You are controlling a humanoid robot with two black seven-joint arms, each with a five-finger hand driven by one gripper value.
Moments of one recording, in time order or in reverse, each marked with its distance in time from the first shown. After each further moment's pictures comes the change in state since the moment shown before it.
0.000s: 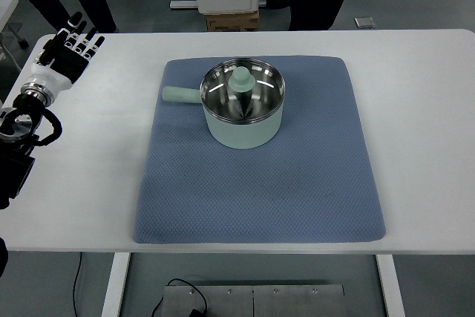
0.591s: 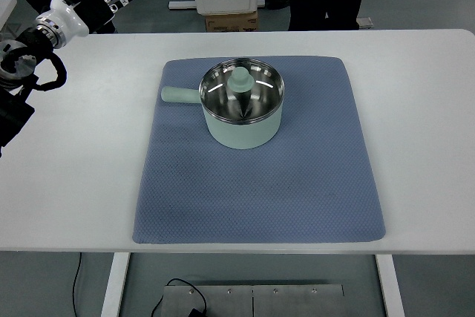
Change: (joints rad) left arm -0.208 0.007 0.186 0.000 0.076 0.004 0.074; right arm 0.000 0.000 0.000 0.000 0.000 0.000 0.000
